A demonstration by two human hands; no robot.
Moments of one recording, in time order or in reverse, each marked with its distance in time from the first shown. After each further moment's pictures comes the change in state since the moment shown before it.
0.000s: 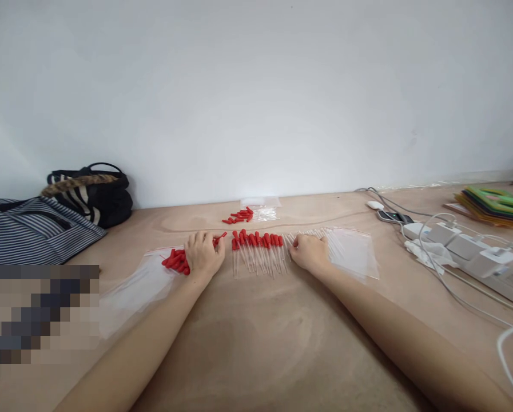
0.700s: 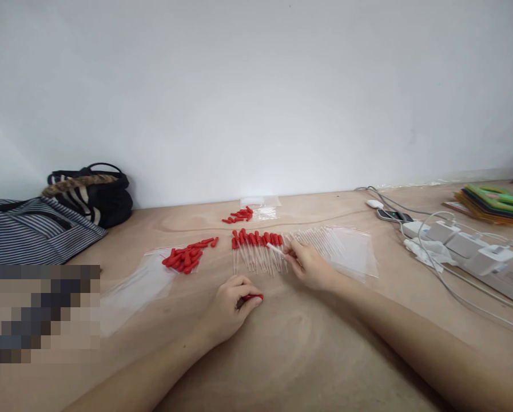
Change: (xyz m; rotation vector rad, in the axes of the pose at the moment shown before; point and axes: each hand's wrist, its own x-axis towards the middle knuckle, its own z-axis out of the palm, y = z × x) left_hand -0.068 0.048 -0.060 -0.735 -0.595 0.245; right_hand -0.032 0.013 -0.004 0.395 0.069 -0.568
